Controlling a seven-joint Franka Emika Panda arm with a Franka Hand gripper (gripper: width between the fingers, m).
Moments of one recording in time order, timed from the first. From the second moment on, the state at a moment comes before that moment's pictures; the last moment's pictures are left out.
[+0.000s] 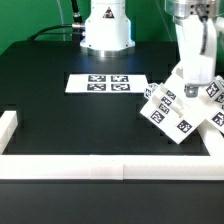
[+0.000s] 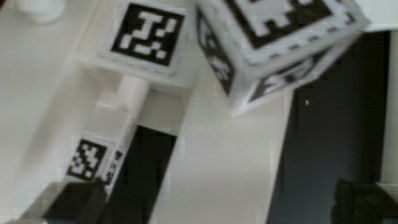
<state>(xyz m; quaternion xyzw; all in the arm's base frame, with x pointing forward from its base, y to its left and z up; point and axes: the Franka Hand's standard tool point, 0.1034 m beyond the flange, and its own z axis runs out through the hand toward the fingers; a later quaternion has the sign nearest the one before) 0.609 0.094 0.111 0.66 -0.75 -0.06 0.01</state>
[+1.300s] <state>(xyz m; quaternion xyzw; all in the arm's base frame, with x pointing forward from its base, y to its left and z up) 0.580 0.079 0.132 0.81 -0.58 -0.06 -0.03</state>
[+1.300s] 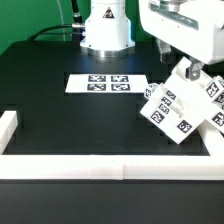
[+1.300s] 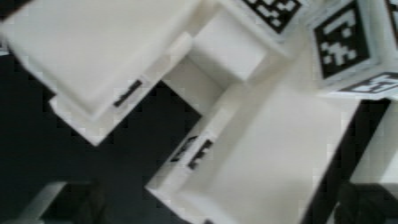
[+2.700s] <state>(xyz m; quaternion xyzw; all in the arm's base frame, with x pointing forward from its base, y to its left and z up) 0.565 0.053 0.108 0.84 -0.55 -0.05 -0.03</state>
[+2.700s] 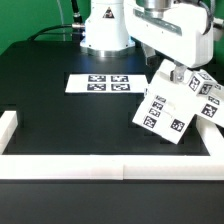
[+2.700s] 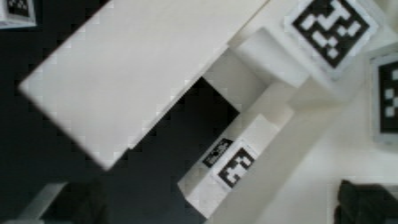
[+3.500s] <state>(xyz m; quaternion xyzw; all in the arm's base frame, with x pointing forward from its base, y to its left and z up) 0.569 0.029 0.110 0.85 -0.52 -0.04 -0.02</state>
